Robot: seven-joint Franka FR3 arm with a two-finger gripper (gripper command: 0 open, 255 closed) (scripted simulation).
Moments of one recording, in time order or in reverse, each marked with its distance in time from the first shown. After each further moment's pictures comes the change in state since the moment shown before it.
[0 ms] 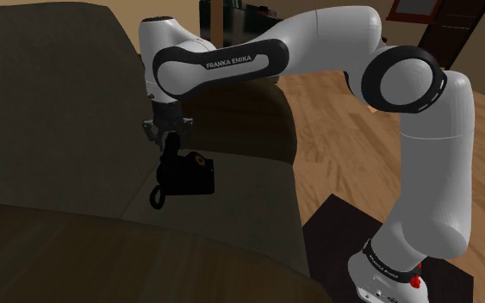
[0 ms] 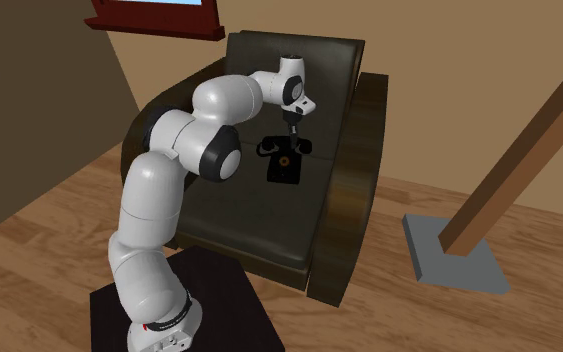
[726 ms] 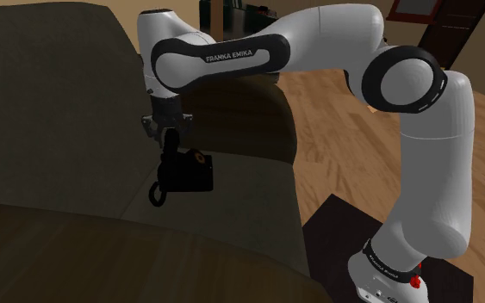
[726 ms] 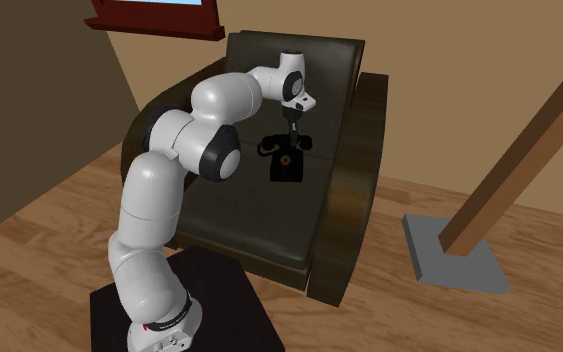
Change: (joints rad) arm 0.004 0.000 0.002 0.035 0.002 -0.038 -0.003
